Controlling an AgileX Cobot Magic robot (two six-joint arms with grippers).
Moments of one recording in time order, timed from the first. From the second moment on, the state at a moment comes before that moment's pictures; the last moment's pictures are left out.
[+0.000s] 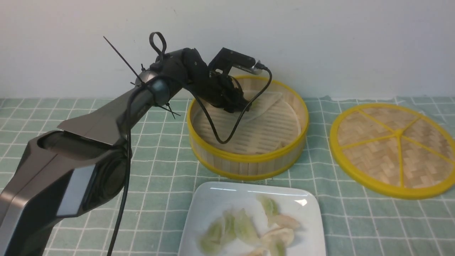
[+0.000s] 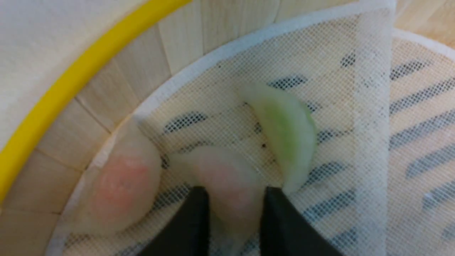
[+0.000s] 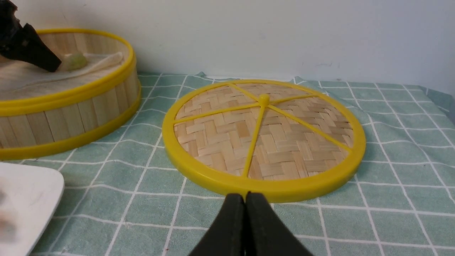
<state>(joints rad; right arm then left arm) -0.01 -0.02 0.02 0.05 0.38 -0.05 -0.34 2.60 -2.36 -0.43 0.75 0.49</state>
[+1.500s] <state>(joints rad) -0.01 -0.02 0.02 0.05 0.38 -0.05 -0.46 1.99 -1.45 -0.39 1.06 0.47</state>
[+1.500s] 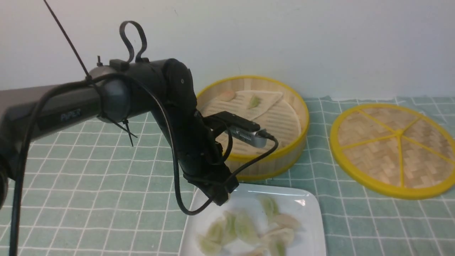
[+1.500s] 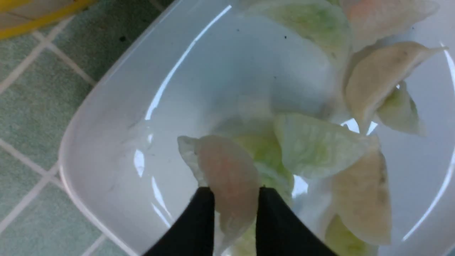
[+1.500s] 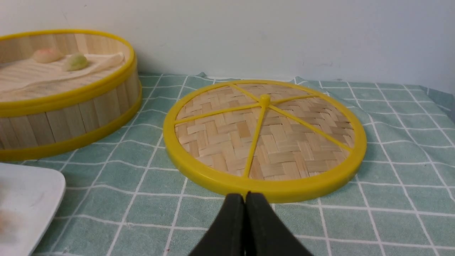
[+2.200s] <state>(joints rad) -0.01 -0.02 0.02 0.05 0.38 -0.05 -0.37 2.05 -1.89 -0.29 0.95 0.30</state>
